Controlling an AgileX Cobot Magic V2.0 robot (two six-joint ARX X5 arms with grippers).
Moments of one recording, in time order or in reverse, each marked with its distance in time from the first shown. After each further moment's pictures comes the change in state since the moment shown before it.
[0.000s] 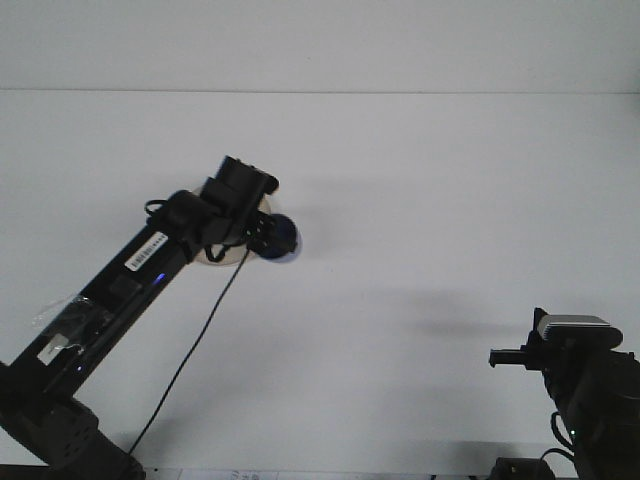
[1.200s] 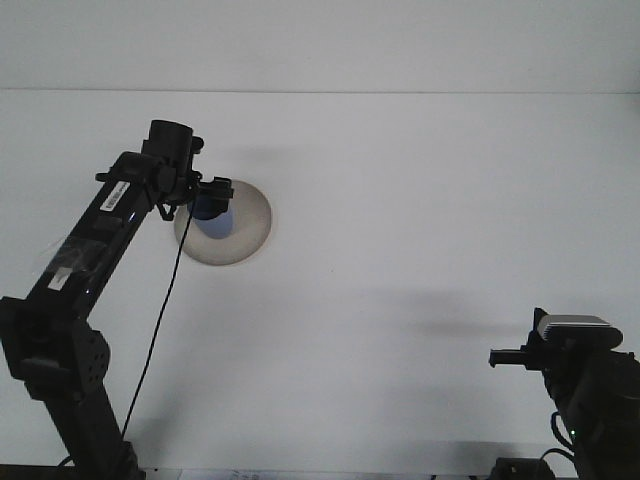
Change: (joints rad) left arm 0.299 0.204 0.073 0.085 -0.004 0.017; right arm 0.000 0.000 0.000 0.000 0.000 0.000
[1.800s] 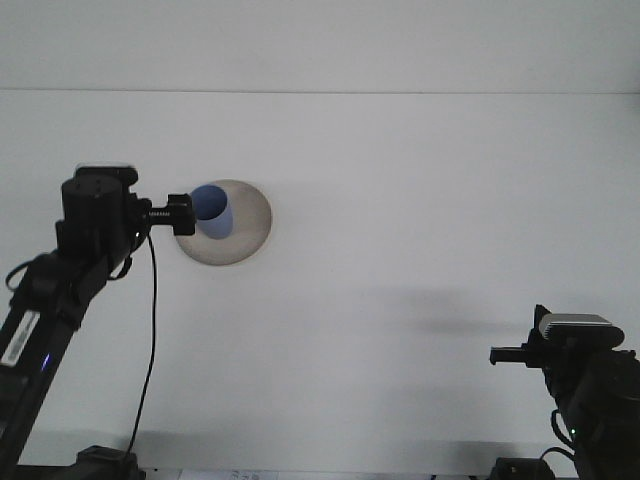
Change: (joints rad) left arm 0.002 -0.728 -0.564 0.323 0.001 -0.118; right arm 0.000 0.000 0.000 0.023 0.000 0.000
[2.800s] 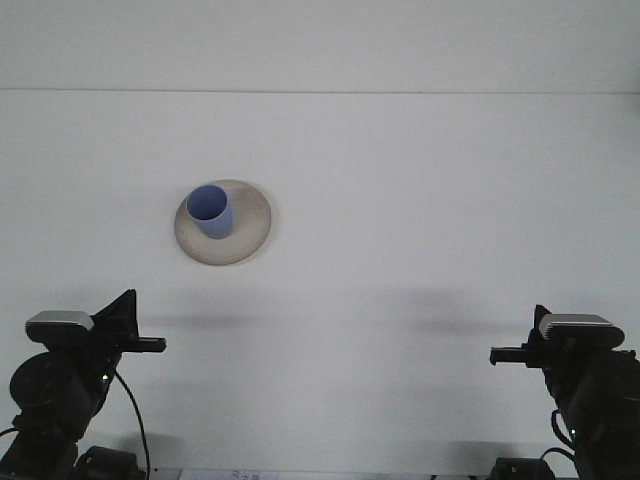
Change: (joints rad) left arm 0.000 -0.777 -0.587 0.077 0.000 -0.043; right arm 0.000 0.000 0.000 0.000 0.000 0.000
